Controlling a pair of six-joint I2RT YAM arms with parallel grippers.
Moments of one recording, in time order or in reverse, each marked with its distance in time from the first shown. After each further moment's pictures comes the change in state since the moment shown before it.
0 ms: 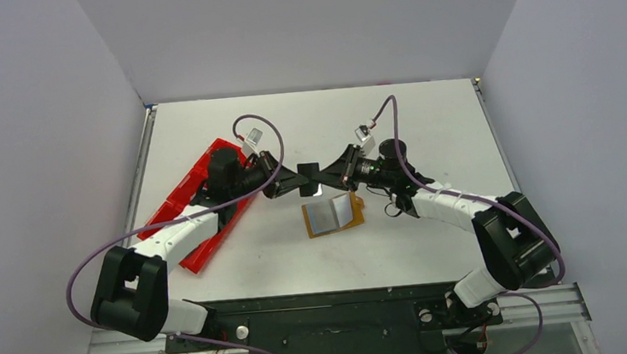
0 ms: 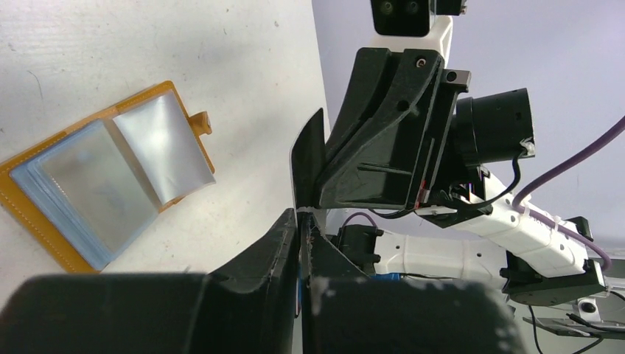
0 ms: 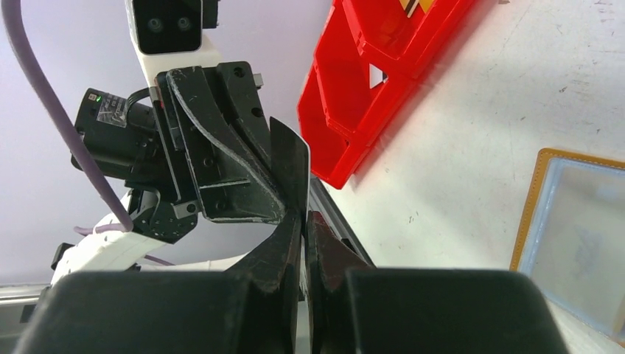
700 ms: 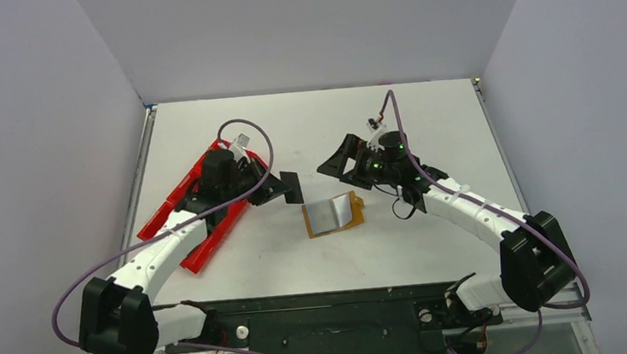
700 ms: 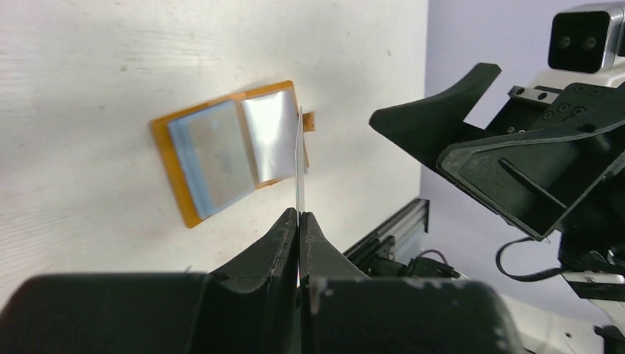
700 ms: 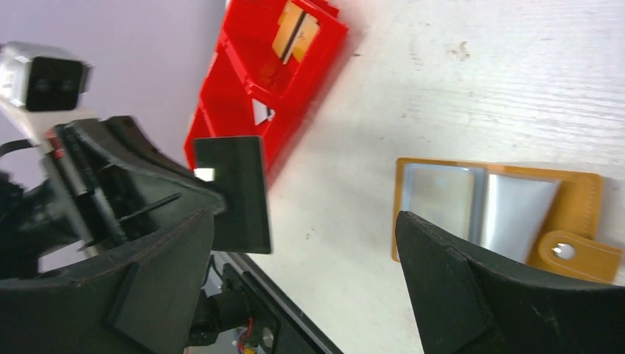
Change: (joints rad) left arm -0.002 -0.128 0.053 -0.404 -0.231 0.174; right arm 0.009 -0.139 0.109 -0.466 0.274 -0.304
